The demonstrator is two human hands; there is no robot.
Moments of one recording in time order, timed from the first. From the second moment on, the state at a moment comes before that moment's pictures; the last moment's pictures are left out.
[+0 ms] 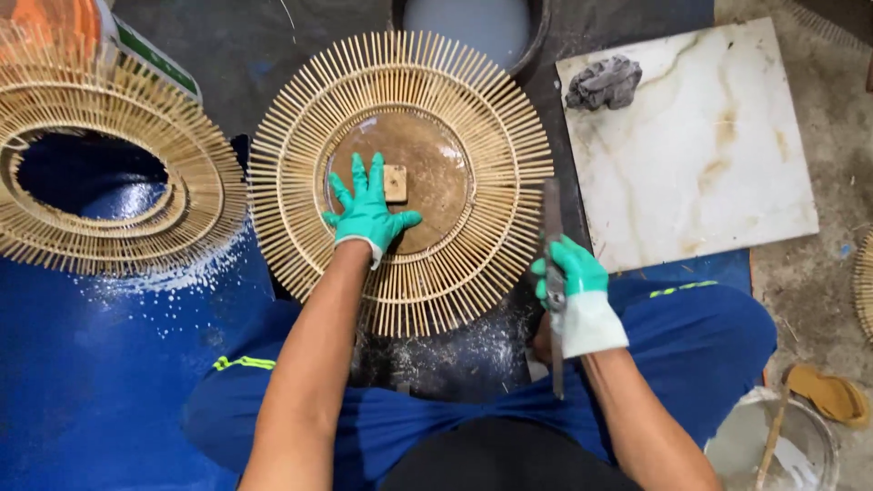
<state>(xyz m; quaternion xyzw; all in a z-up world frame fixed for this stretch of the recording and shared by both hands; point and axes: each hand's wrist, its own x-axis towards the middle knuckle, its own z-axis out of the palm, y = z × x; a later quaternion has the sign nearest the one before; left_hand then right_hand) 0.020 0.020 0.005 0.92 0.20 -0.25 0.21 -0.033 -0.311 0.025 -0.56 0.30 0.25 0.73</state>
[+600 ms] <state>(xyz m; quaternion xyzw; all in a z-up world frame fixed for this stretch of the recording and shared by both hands) 0.024 0.040 -0.003 0.94 0.14 -0.24 0.21 -0.027 -0.315 0.019 -0.56 0.30 0.28 0.72</state>
